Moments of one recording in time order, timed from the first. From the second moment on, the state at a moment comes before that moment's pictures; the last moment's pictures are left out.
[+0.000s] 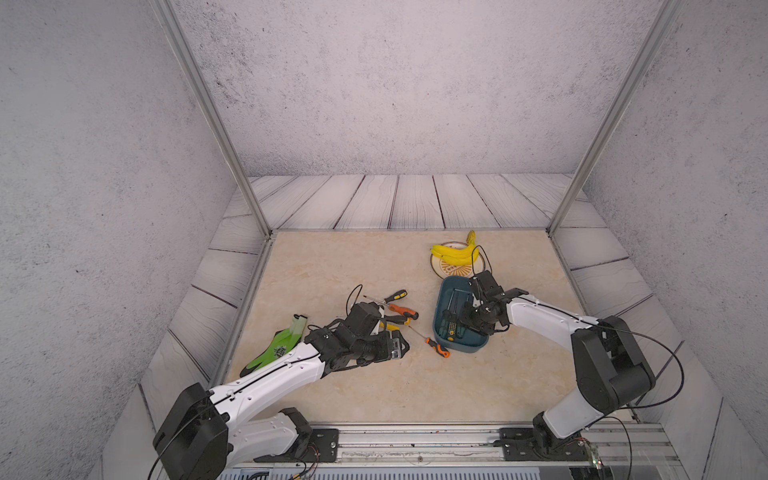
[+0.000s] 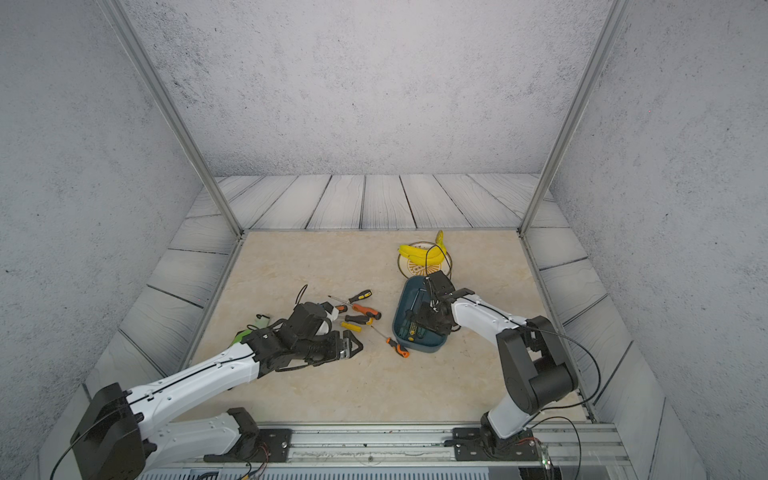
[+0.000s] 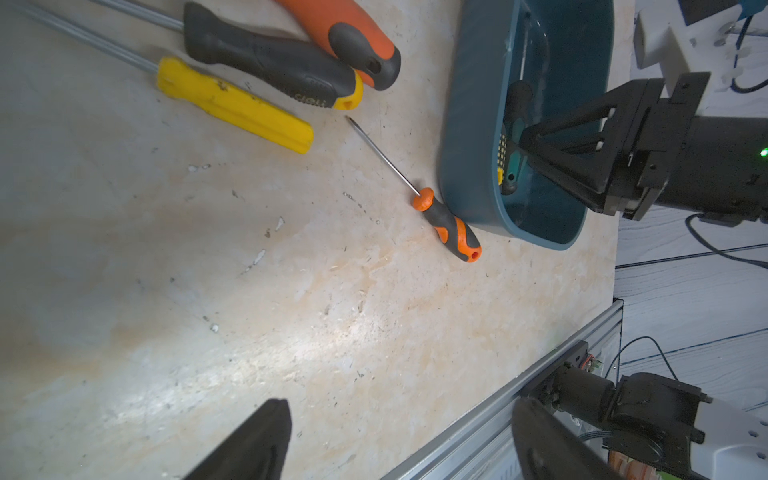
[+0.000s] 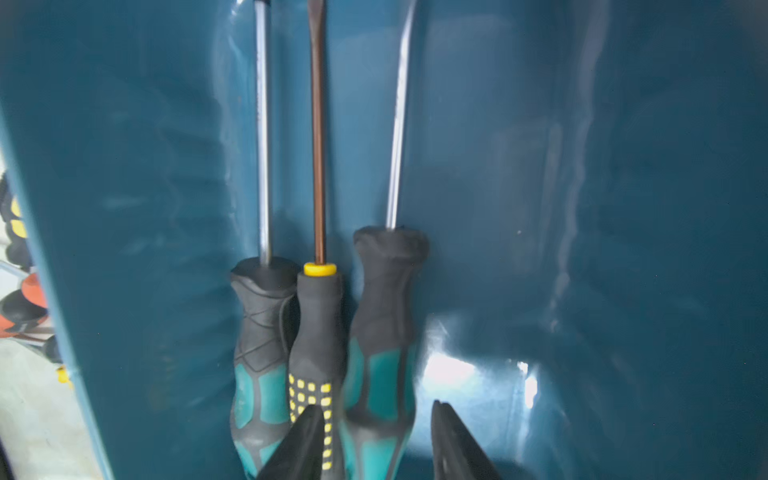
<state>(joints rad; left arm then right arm) -0.78 1.15 0.70 -0.43 0.26 -0.87 0.42 1.60 0.94 -0.55 -0.13 0.73</state>
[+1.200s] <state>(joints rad) -0.73 1.02 0.69 -0.54 0.14 -0.87 0.62 1.30 0.96 -0.80 -0.15 0.49</state>
